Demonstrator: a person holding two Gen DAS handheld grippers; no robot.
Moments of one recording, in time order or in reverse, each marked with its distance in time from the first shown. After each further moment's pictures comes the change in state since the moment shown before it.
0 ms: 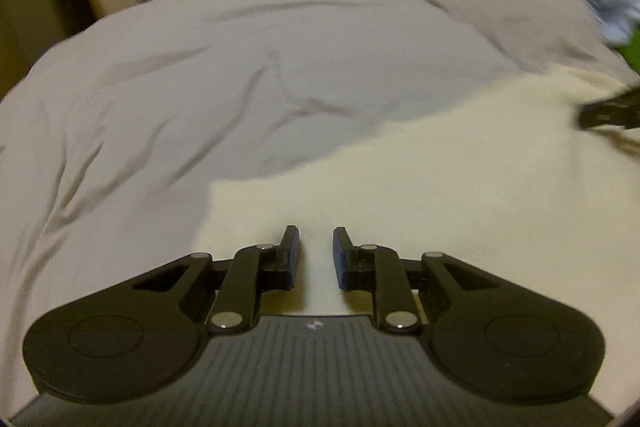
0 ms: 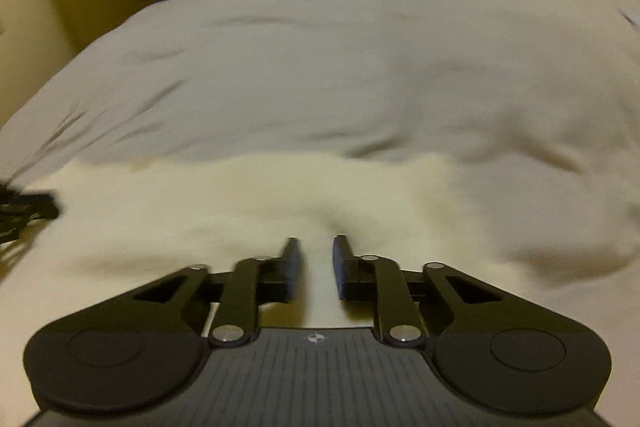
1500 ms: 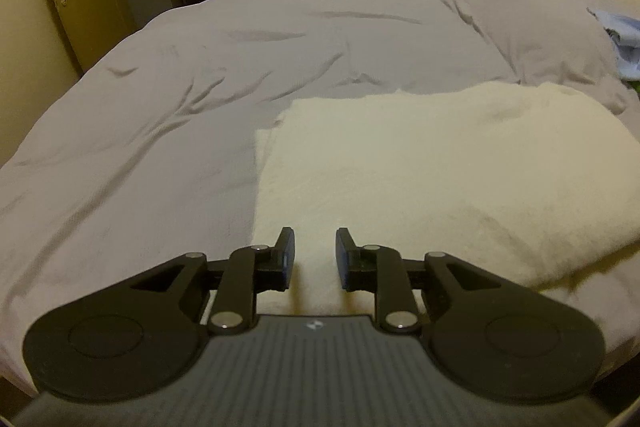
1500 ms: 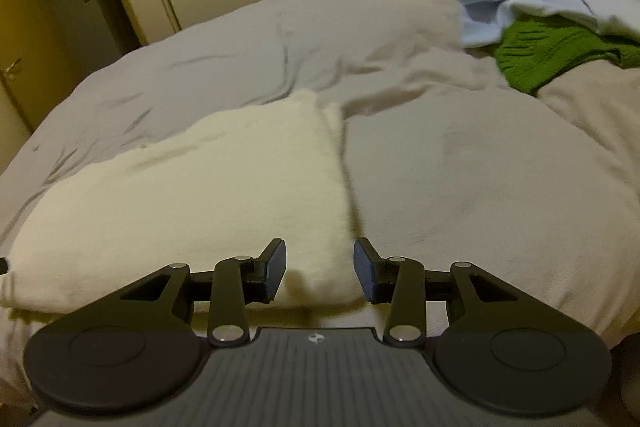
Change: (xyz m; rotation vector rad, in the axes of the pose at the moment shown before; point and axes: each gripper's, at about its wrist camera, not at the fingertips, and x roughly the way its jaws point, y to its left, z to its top) left arm -0.210 -0.077 -0.119 -0.197 -0.030 0.238; right arm -0.188 0.006 -0.157 0.195 -0.128 -0.160
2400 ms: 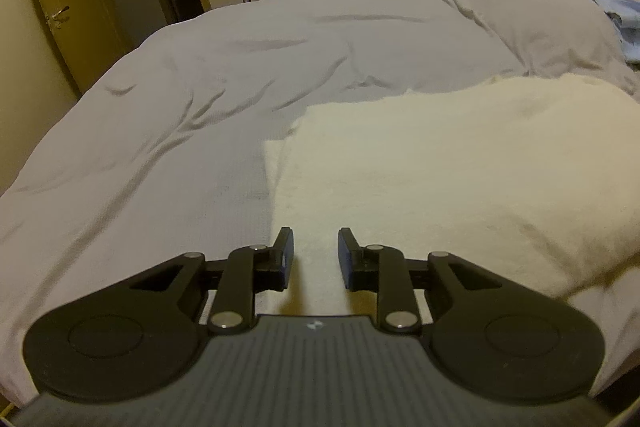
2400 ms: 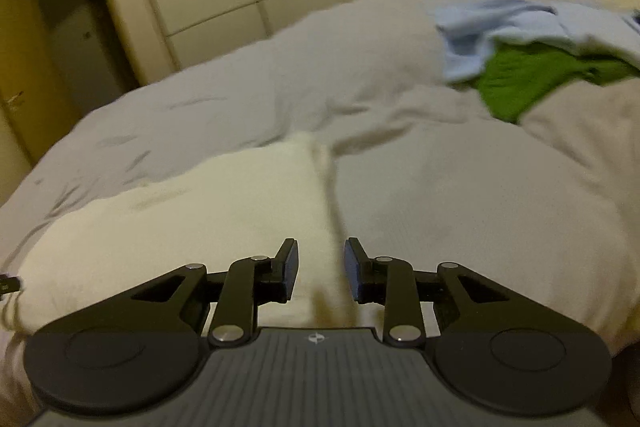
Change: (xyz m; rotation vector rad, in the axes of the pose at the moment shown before) left arm 0.031 0.006 -0.002 0.084 -0.004 0.034; right arm -0.019 0.006 -0.002 -0.003 -0.092 0.009
